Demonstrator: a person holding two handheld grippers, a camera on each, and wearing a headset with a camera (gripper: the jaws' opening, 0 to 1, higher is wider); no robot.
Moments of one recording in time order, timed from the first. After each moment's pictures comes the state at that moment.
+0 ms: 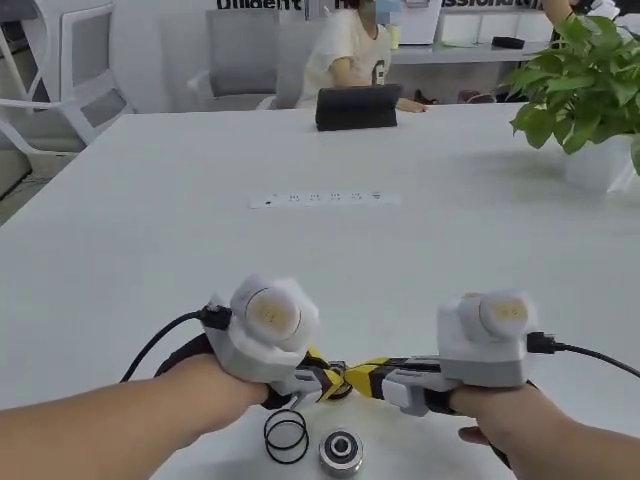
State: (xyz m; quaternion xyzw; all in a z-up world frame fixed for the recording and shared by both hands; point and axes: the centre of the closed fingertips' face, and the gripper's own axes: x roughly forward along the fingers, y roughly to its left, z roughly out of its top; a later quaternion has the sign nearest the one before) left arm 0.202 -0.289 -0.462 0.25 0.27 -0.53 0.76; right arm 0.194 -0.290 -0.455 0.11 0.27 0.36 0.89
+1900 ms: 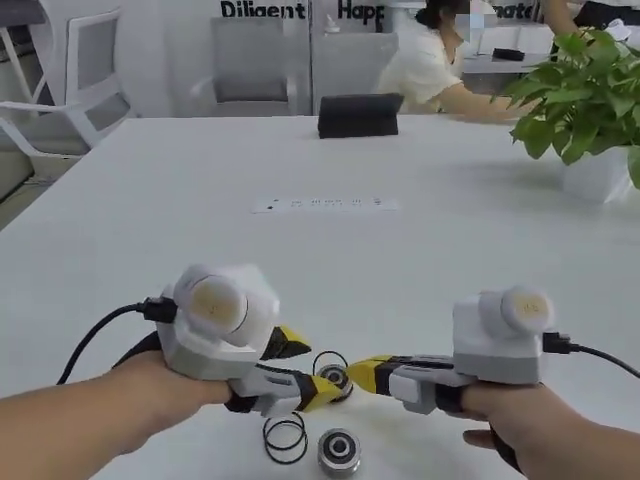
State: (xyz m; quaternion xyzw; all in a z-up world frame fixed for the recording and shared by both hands) left arm 0.182 -0.264 -0.417 0.21 0.23 -0.57 0.76; right arm 0.187 -0.290 -0.435 0.15 0.26 0.37 0.88
